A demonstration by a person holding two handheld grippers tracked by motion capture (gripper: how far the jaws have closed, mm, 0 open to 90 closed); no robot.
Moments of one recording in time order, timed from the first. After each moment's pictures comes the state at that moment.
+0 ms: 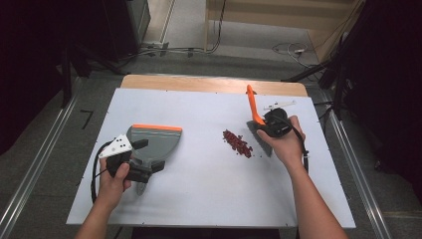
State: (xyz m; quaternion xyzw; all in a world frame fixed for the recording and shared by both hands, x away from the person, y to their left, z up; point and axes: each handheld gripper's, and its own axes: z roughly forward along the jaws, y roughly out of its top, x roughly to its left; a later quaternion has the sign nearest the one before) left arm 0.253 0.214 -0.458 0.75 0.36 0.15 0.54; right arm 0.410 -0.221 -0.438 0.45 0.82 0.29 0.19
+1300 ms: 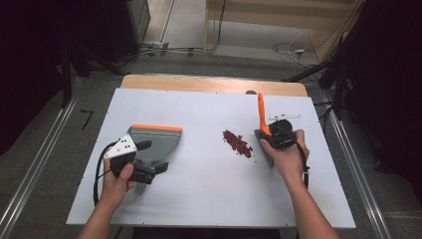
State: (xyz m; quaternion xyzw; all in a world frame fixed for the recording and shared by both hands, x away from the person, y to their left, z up) left arm 0.254 0.207 -0.460 0.75 0.35 0.14 0.54; right arm 0.376 -0.220 -0.445 0.52 0.78 0.28 0.20
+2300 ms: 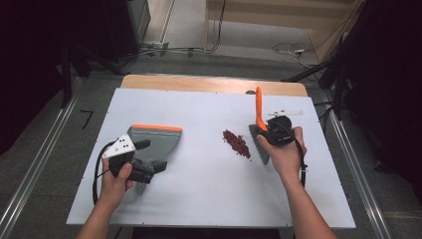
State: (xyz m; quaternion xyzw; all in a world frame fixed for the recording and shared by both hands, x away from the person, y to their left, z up) left arm 0.254 0.210 -0.459 0.75 0.35 0.15 0.54; right arm 0.368 -0.220 -0.421 0.51 0.77 0.34 0.18
